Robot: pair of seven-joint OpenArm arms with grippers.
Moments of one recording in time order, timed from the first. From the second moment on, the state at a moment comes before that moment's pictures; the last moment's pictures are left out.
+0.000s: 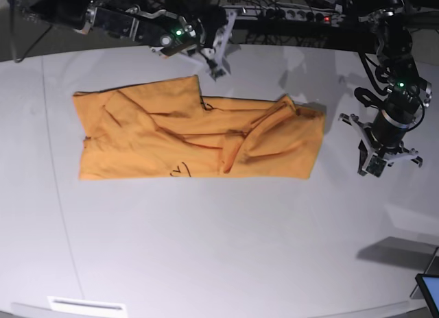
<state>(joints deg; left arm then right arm) 9.2 -20.4 -25.4 110.6 -2.0 -40.8 37.8 3.7 17.9 -67.5 108.9 33.6 -38.8 -71.1</state>
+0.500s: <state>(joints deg) 10.2 -20.5 -25.2 110.6 -1.9 -40.8 37.8 8.3 9.6 -58.0 112.8 49.7 -39.0 -72.2</state>
